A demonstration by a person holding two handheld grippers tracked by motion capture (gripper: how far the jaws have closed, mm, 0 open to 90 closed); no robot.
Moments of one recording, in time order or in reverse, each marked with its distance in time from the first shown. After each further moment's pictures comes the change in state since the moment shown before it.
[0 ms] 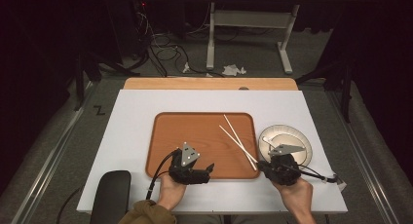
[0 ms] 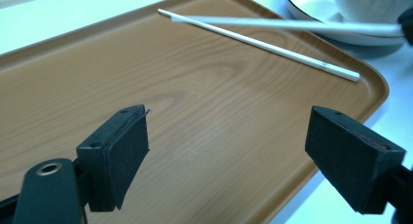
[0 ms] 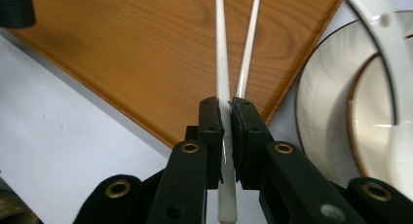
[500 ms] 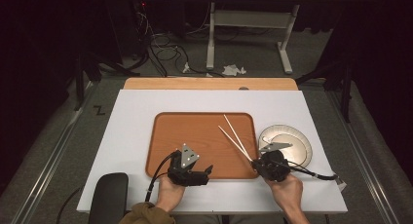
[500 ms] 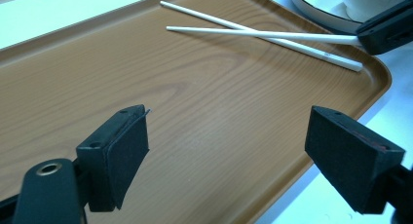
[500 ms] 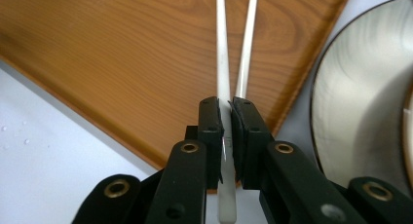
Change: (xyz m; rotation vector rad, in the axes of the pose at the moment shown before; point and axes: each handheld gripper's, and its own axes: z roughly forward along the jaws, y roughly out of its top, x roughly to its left) left arm -0.002 -0.004 -0.005 0.033 0.009 0.016; right arm 0.001 0.007 0.029 0.057 -0.039 0.013
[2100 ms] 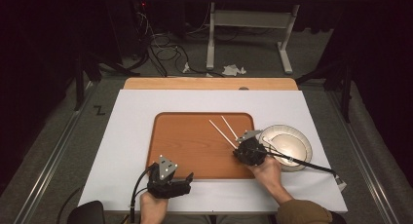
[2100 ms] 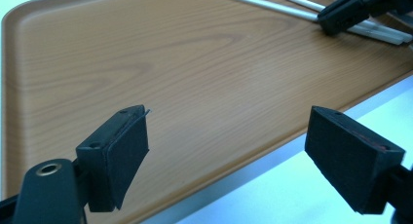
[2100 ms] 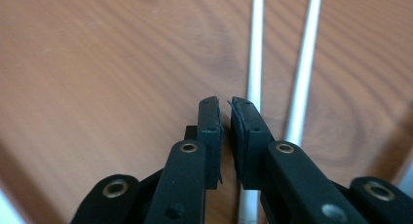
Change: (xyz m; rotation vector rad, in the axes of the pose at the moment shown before) left arm 0.012 -0.036 -0.042 0.034 0.130 -0.130; right arm 0.006 0.045 0.062 0.029 0.041 -0.186
